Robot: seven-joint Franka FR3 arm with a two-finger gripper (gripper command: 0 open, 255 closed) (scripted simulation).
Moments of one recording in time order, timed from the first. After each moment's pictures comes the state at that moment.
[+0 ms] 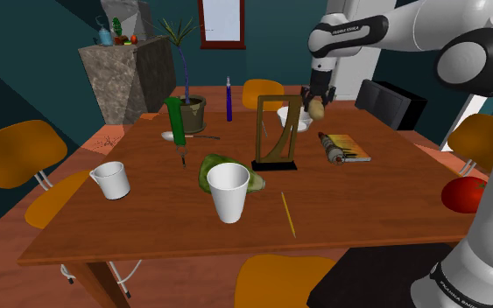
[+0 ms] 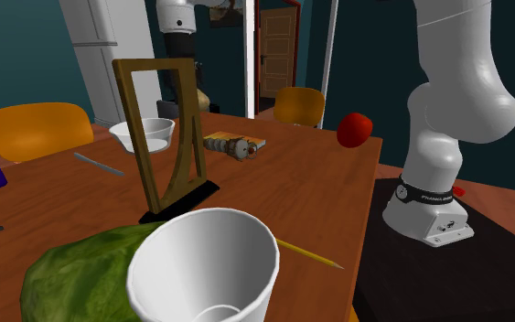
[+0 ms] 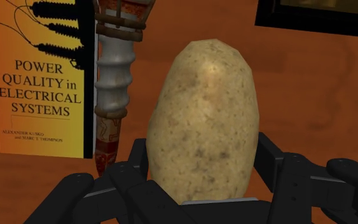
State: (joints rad) arm -0.22 0.34 -0.11 -1.46 0.07 1.77 0.15
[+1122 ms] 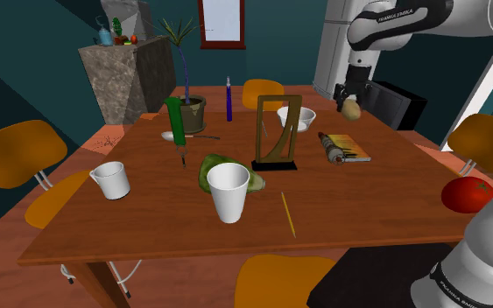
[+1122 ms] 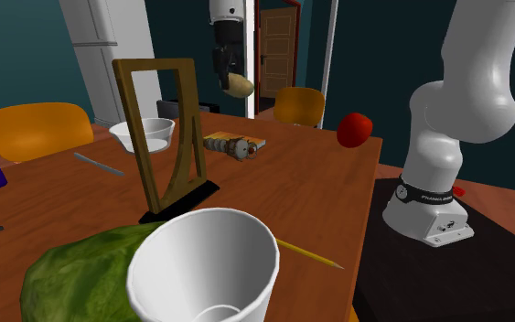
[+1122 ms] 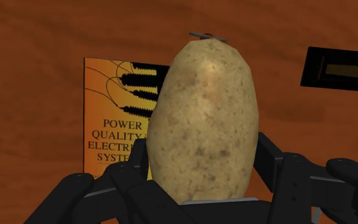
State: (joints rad) arm -0.28 0.00 -0.16 -1.84 0.03 1.80 0.04
